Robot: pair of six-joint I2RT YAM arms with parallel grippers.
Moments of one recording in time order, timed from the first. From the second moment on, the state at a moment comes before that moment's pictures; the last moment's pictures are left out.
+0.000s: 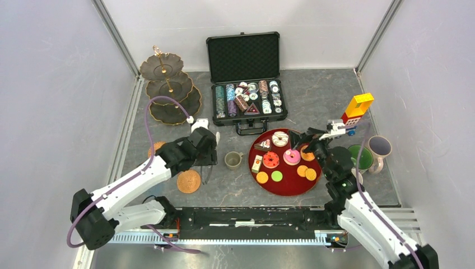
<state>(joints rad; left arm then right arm) -0.80 1.05 0.81 -0.71 -0.36 -0.69 0.42 0.54 0.25 0.31 0.11 0.35</state>
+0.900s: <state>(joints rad) -0.74 1.45 1.41 -1.11 0.21 -0.44 0.42 0.82 0.47 0.37 0.38 0.00</state>
